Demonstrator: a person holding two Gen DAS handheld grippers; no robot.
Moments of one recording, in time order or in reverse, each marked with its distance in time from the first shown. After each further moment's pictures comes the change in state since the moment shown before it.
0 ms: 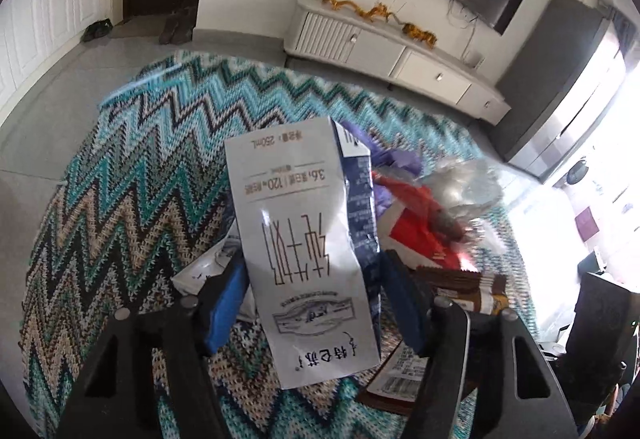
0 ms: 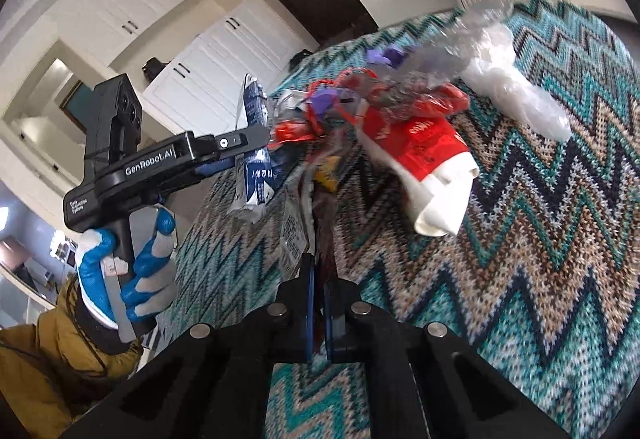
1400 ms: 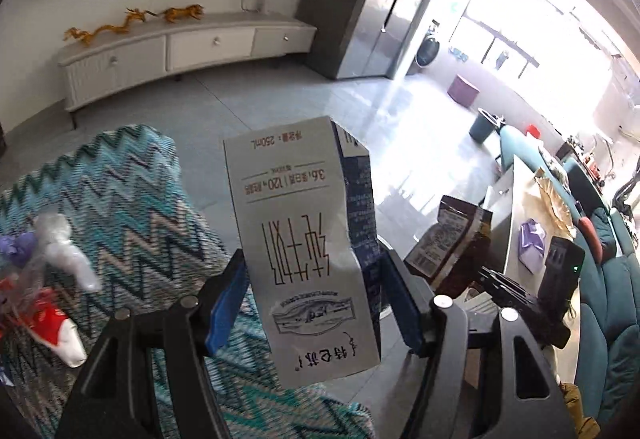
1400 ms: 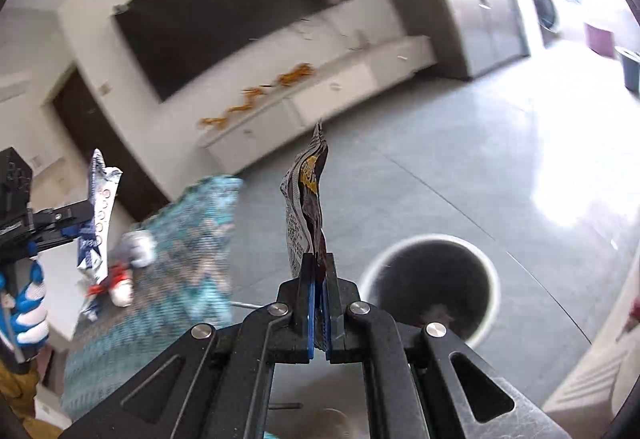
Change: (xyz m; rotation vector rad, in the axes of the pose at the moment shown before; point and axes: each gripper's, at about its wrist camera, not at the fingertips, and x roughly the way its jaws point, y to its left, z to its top) left arm 0.014 -0.393 -0.058 0.546 0.159 -0.414; right arm -0.358 -0.139 -0.175 0.385 -0.629 -0.661
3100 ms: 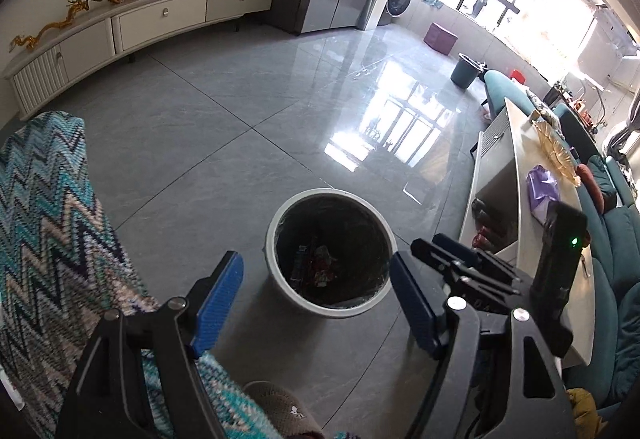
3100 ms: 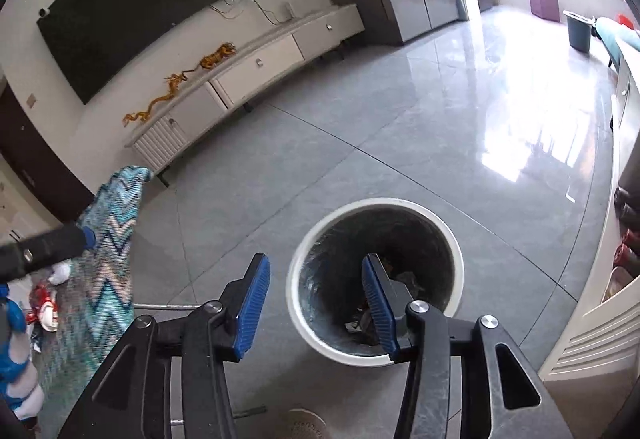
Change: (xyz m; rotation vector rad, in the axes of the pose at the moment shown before) left arm 0.104 -0.045 -0.023 0.128 0.118 -0.025; right arm 0.044 -0.036 -0.018 0.103 0.057 -0.198
